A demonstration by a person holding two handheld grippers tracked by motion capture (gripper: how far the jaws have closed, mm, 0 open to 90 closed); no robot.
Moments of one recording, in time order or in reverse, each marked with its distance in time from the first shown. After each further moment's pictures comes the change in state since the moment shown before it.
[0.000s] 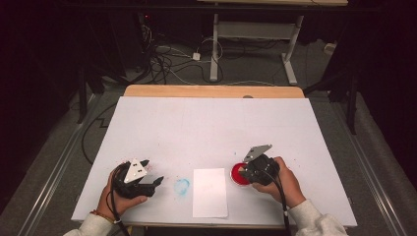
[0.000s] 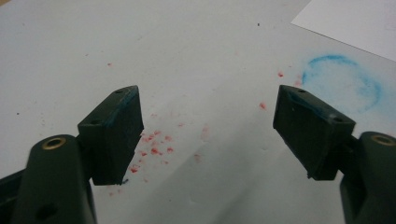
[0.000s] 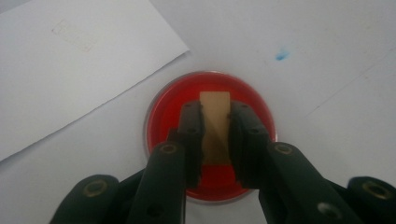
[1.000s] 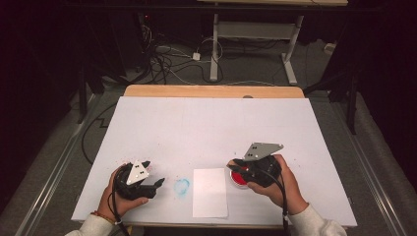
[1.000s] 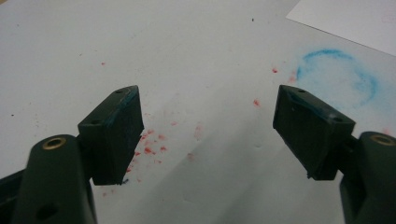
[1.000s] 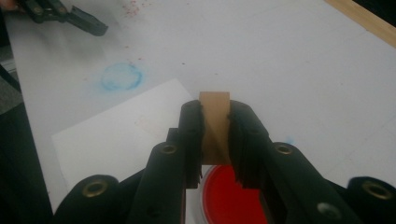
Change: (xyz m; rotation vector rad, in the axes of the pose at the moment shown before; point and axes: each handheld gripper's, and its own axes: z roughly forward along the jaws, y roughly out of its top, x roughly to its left) left arm -0.003 0.000 0.001 0.007 0.001 0.015; right arm 0.030 0.028 -0.050 -0.255 0.047 -0.016
